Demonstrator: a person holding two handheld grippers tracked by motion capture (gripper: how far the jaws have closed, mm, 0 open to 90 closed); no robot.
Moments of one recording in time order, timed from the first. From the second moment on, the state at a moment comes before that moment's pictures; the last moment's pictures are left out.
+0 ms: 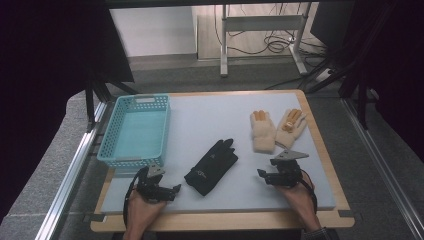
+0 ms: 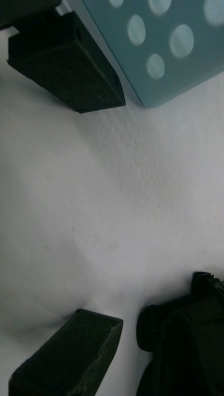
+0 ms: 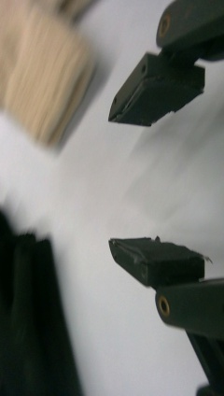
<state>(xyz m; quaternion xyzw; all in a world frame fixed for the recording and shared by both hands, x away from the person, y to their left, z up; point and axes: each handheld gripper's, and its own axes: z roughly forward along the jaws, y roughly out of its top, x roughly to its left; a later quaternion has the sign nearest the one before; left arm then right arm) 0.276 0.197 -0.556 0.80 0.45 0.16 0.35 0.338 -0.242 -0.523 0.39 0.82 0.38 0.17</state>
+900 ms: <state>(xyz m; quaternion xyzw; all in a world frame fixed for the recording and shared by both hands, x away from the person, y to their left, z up) 0.273 0.188 -0.534 0.81 0.43 0.14 0.36 0.340 -0.261 -0.531 0.40 0.82 0.35 0.20</state>
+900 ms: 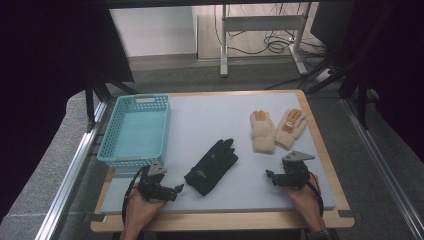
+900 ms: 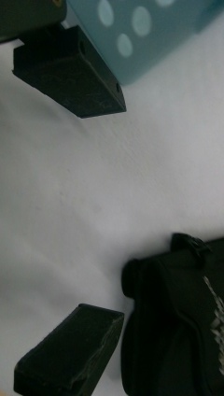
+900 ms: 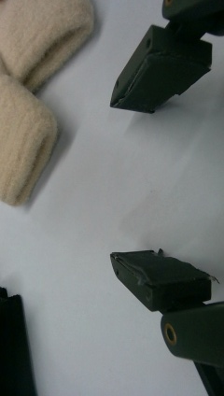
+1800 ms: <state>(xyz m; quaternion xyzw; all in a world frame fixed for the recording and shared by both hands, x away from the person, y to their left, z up) 0.315 0.113 -0.501 0.84 0.39 0.09 0.36 0.340 -0.261 -0.531 0.40 0.82 0.35 0.20</state>
